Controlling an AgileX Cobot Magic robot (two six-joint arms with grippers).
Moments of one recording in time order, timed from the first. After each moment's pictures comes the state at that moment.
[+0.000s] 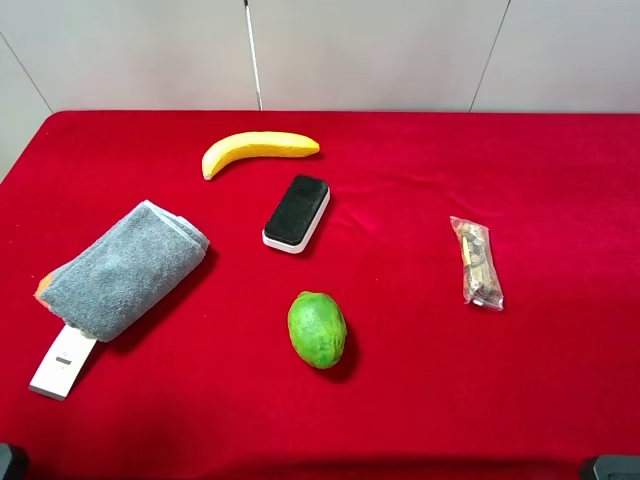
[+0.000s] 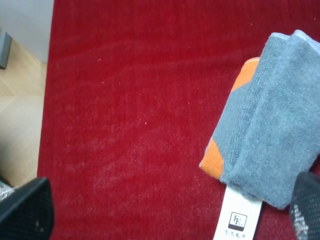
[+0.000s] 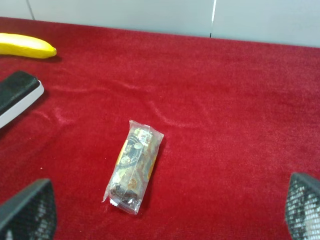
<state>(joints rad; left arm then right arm) -0.02 0.60 -0.59 0.10 0.88 -0.01 0.24 -0.01 -0.50 -0.02 1.02 0.05</state>
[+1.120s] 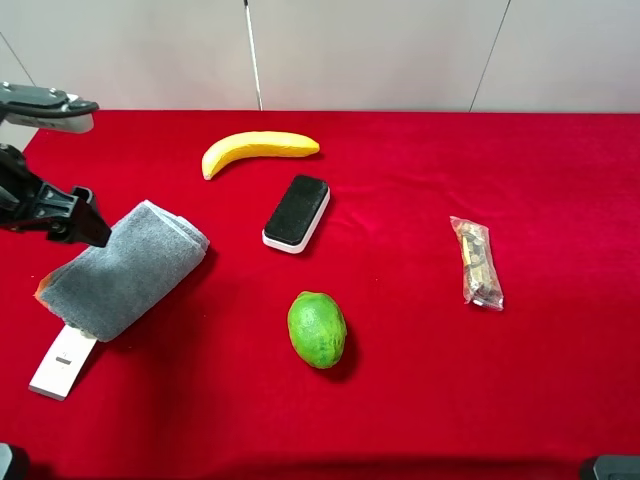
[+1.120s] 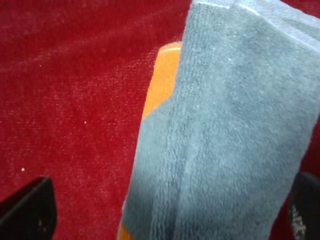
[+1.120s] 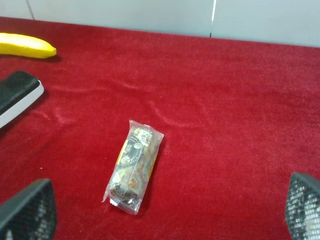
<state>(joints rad) -0.12 1.32 -0.60 -0.10 0.48 0.17 0.24 -0.01 -0.50 -0.02 1.02 0.05</state>
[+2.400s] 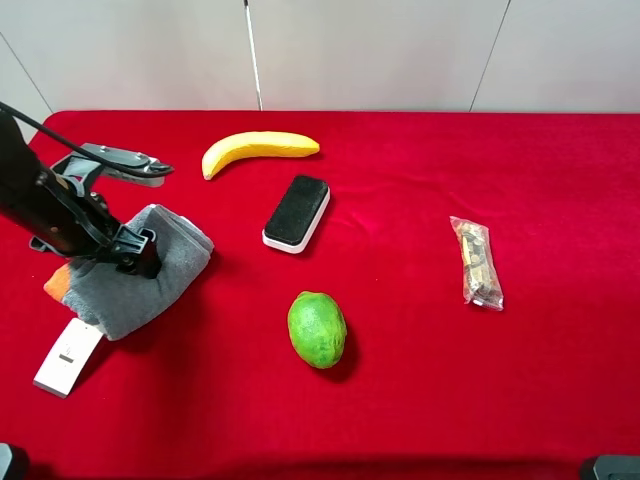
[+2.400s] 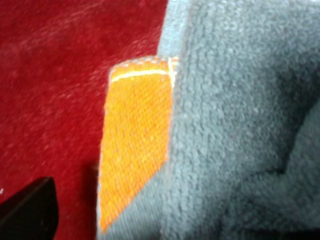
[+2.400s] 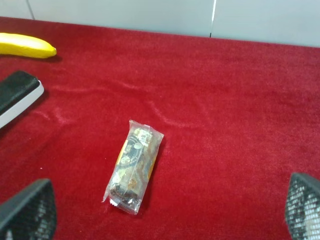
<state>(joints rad) -0.21 1.71 -0.60 -0.11 0.20 0.17 0.24 -0.01 -0.50 -0.02 1.02 0.05</state>
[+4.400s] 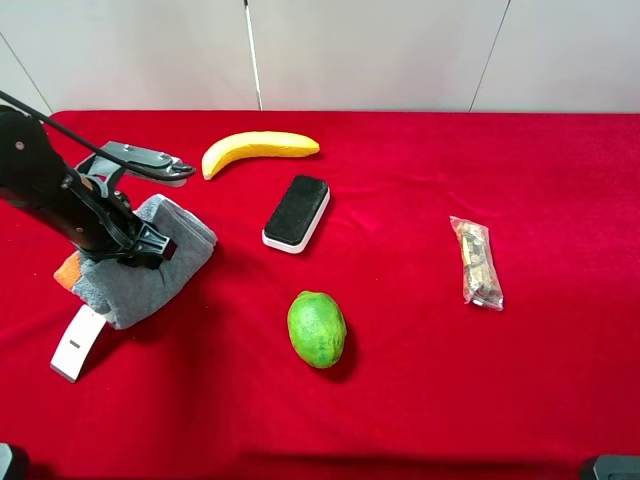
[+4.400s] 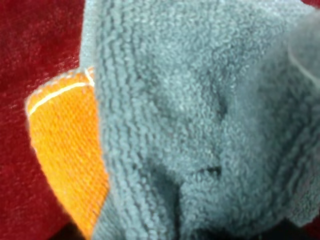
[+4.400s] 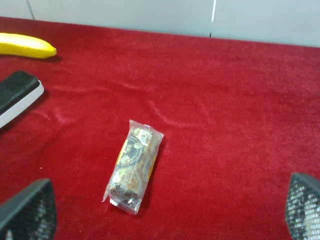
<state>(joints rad) -0.28 1.72 -0.61 -0.13 0.17 0.16 0.24 -0.01 -0.50 -0.02 1.02 0.05</state>
